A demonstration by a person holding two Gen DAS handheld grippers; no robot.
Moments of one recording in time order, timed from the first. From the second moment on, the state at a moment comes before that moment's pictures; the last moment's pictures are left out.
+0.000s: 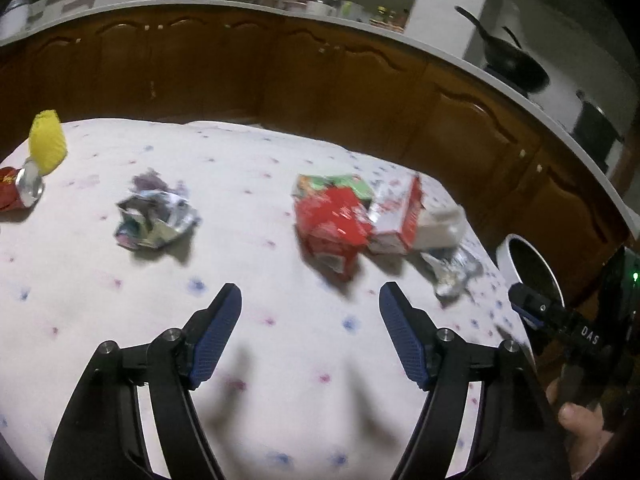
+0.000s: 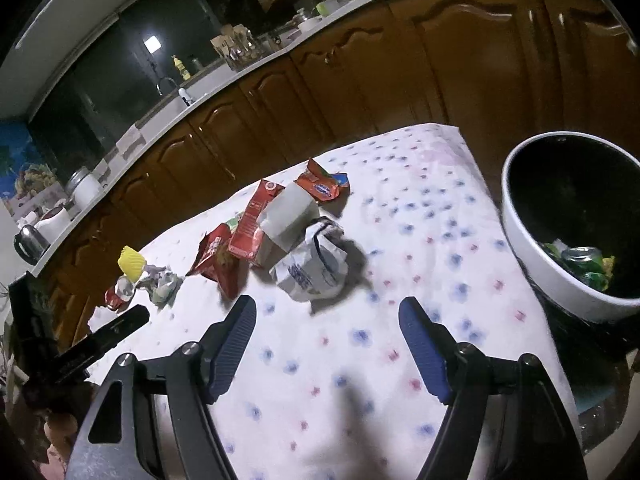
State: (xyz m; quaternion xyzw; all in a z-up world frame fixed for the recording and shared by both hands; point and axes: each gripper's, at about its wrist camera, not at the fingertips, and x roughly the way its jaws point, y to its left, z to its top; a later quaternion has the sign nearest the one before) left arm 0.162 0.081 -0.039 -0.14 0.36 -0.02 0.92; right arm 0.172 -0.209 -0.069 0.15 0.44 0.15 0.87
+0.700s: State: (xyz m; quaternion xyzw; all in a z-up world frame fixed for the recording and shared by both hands) left arm 0.199 0.187 -0.043 -0.13 0.33 0.08 0.93; right arm 0.222 -0.064 -0.083 0.11 0.45 0.28 0.84
